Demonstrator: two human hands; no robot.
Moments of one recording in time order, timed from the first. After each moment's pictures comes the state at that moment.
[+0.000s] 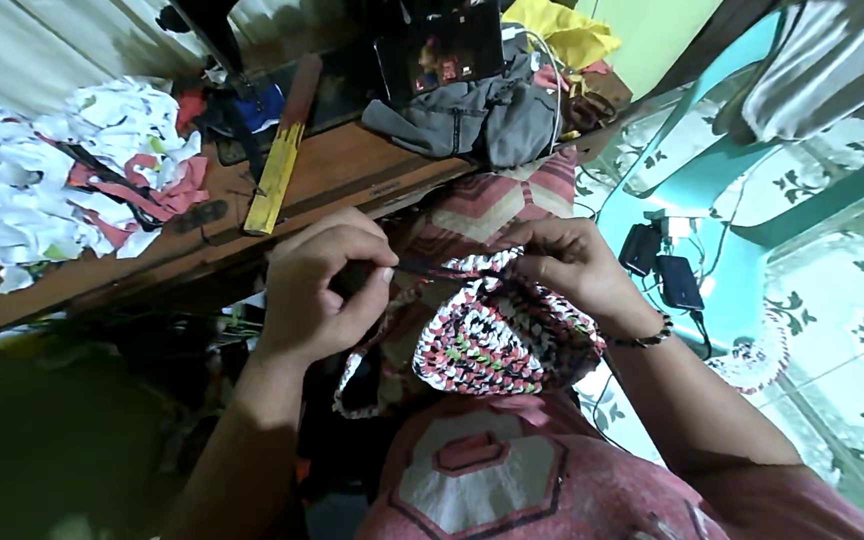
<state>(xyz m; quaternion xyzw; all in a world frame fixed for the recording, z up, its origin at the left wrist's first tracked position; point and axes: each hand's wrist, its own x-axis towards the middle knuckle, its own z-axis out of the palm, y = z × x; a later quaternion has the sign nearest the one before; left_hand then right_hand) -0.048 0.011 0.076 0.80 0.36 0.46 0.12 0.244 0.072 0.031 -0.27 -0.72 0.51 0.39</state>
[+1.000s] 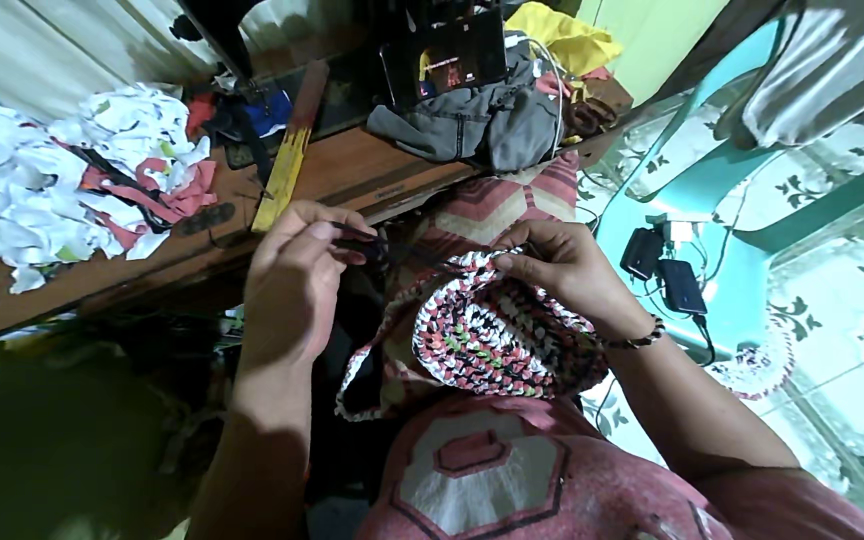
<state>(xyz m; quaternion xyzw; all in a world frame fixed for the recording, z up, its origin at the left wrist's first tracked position) -0.046 0.001 0.081 0.53 0.47 0.58 0.40 0.240 0.073 0.025 -0.31 -0.71 0.50 0.39</state>
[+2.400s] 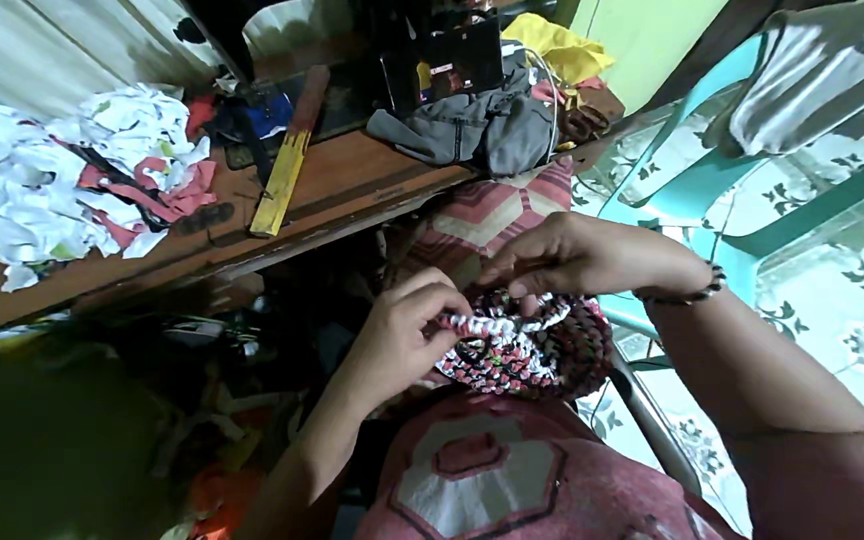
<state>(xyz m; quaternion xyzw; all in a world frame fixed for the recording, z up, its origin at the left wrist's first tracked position) 0.005 -0.018 0.035 0.77 0.42 0.40 0.26 0.253 0.105 0.079 -0.11 -0.86 0.49 0.12</state>
